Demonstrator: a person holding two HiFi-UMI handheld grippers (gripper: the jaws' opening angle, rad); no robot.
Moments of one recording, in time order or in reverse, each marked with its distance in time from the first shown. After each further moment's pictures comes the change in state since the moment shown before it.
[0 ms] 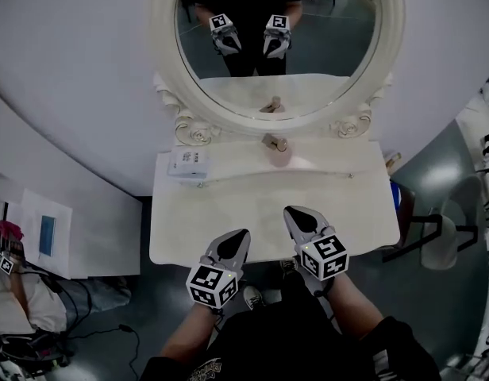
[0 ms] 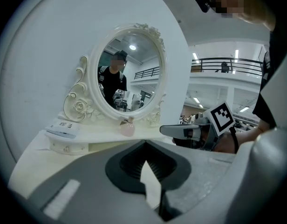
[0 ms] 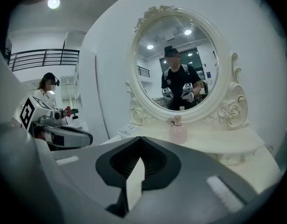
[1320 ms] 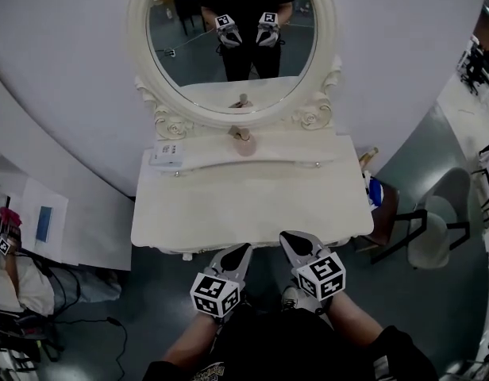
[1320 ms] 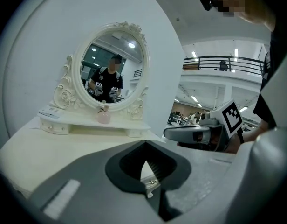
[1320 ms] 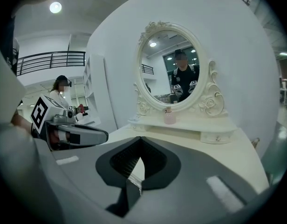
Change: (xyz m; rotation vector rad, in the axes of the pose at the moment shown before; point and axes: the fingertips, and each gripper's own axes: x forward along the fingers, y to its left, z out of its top) left arm 0.001 -0.150 -0.056 -0.014 0.014 -0.001; right arm -0.155 -0.005 -0.065 -0.012 0.039 0.071
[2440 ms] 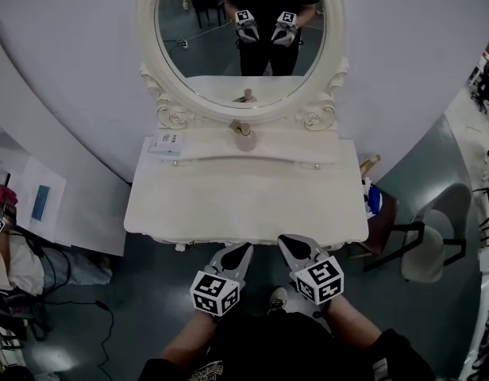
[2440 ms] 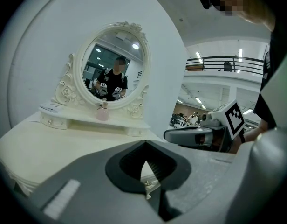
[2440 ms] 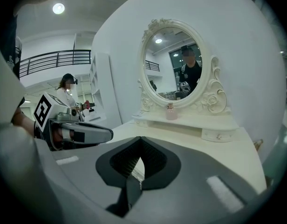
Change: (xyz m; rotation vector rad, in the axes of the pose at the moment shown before) left arm 0.016 -0.024 -0.012 -0.031 -0.014 0.041; right arm -0.017 -0.010 -0.016 -0.033 0.038 0.071
